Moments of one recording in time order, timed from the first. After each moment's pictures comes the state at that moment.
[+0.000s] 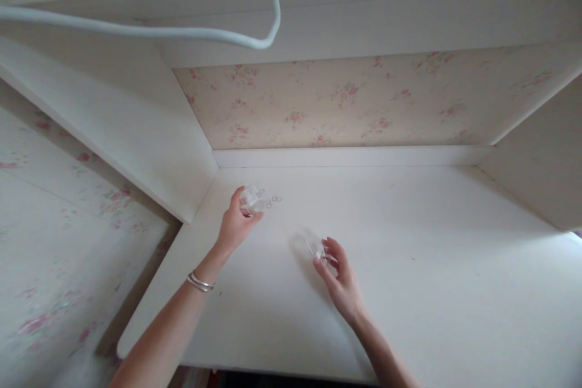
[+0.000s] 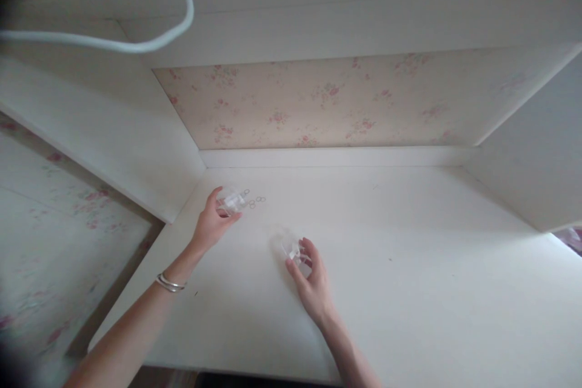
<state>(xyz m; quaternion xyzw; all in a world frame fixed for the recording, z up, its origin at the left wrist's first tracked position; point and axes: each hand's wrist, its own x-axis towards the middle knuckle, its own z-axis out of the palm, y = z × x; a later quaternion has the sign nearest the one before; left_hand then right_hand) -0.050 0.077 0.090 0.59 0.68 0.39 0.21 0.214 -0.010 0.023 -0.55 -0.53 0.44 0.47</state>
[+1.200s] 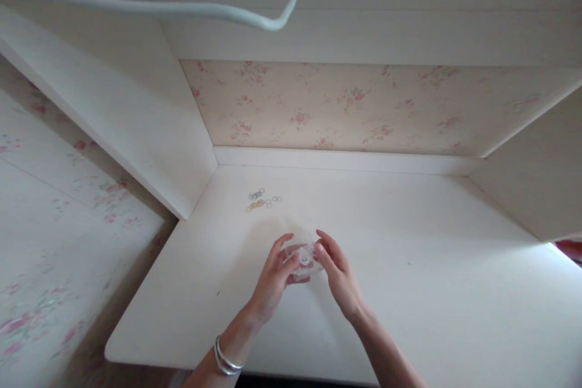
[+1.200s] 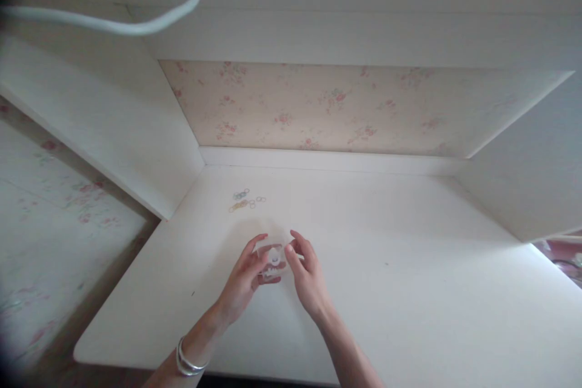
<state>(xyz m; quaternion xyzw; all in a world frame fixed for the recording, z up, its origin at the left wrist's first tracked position) 0.048 -0.021 0.088 0.32 0.41 0.51 0.68 0.196 0.000 0.080 -0.53 -0.52 0.51 0.44</state>
